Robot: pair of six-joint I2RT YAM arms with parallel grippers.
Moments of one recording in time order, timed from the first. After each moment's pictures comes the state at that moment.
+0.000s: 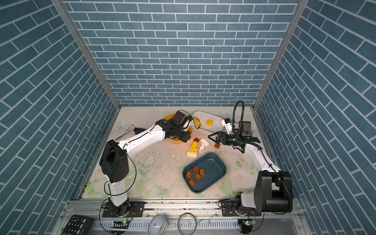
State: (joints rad) left arm -0.72 1.97 1.71 -0.72 0.05 -0.15; right arm 0.04 1.36 0.90 -0.37 -1.00 0.20
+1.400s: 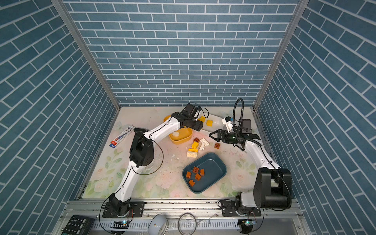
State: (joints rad) left arm -0.69 2.31 2.13 -0.68 0.06 -0.15; right arm 0.04 1.39 0.96 -0.43 -0.91 0.18
